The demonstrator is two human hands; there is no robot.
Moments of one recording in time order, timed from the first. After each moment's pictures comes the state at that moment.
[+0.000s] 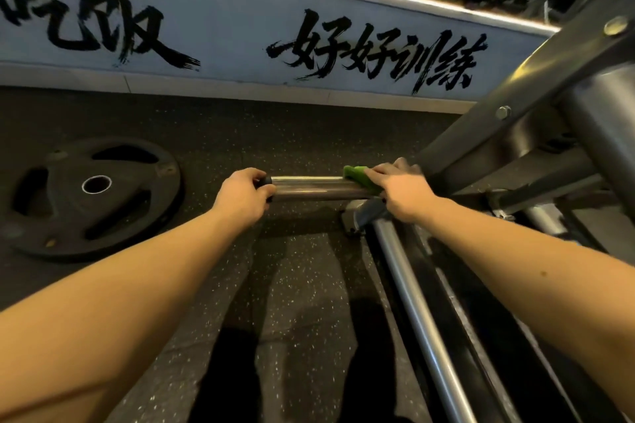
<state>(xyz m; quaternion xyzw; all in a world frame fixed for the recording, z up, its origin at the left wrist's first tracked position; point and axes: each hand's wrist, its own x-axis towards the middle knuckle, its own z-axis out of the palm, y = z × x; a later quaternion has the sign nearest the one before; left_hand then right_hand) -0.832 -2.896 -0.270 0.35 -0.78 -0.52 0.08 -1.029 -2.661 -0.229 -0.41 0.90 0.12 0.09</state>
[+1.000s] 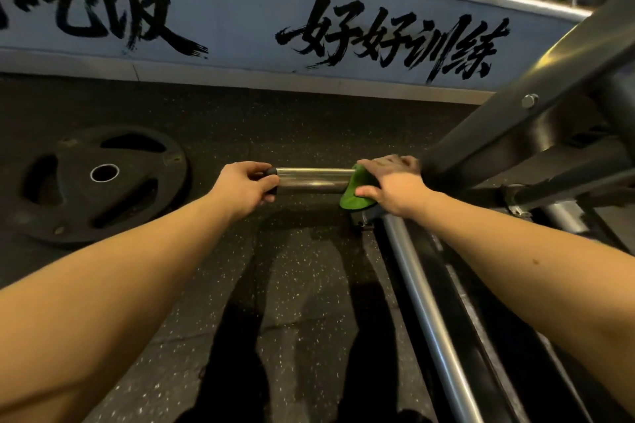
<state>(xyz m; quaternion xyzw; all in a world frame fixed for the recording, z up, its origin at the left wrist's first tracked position) -0.823 -2.904 -0.265 0.34 -0.70 -0.62 0.05 -1.032 -2.682 -0.251 -0.42 0.90 0.06 0.10</state>
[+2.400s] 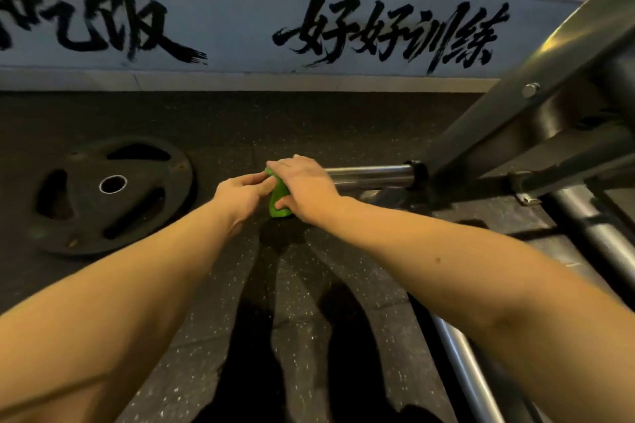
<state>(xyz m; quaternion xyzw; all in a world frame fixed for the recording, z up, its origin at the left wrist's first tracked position) -0.817 -2.908 -0.275 0.40 -0.62 -0.68 0.07 -0.928 -2.797 -0.265 -0.53 0.84 -0.05 0.05</state>
